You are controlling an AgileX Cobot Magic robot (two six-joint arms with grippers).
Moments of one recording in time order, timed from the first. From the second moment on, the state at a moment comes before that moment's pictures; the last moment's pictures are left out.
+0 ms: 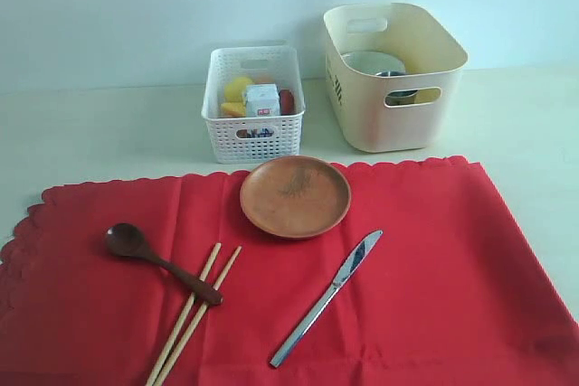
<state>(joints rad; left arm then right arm) -0.02 0.01 0.00 0.00 0.37 -0.10 0.16 2.23 -2.31 0.23 1.06 -0.22</state>
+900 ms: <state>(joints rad) -0.02 0.01 0.00 0.00 0.37 -0.10 0.25 1.87 -1.26 0.75 0.74 -0.69</state>
